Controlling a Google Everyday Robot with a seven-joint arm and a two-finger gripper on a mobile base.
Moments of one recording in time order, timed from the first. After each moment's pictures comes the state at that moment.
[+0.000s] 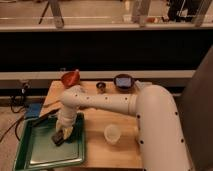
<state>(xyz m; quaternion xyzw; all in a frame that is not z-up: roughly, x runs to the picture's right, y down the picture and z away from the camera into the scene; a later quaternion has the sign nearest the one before) -0.236 0.245 0.779 -0.38 -0.36 -0.28 0.81</state>
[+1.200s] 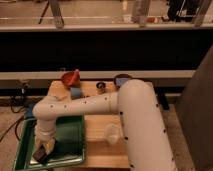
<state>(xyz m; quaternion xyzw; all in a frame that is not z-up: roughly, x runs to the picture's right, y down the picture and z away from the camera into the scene) -0.331 0.294 0.716 -0.37 -0.38 -0.40 0.75</state>
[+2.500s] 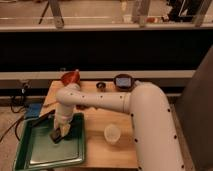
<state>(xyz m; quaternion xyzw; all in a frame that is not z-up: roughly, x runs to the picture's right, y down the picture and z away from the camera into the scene) -0.248 0.231 0.794 -0.37 -0.34 -0.27 0.82</state>
